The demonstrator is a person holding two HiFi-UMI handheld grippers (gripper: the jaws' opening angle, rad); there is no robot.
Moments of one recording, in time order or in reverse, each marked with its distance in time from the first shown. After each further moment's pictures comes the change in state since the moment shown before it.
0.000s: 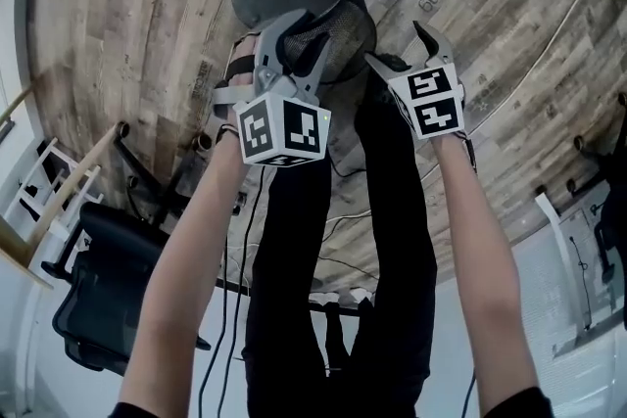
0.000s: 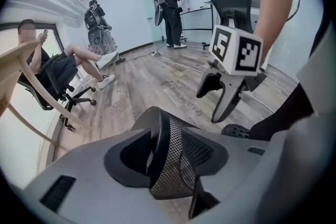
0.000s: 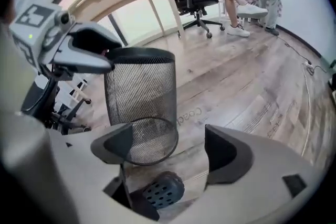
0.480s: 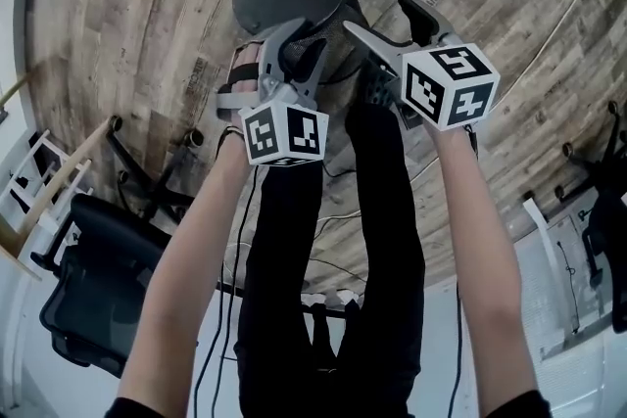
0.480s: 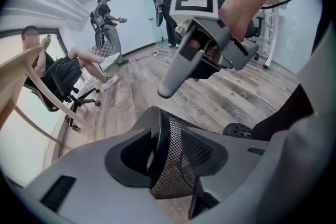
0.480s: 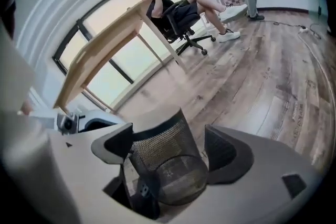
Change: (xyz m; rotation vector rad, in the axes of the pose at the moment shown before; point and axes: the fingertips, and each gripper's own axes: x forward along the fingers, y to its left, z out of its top) left arm -0.005 -0.010 -0.005 0.008 0.004 0.051; right arm -0.040 0.007 0.107 0.268 -0.254 0.196
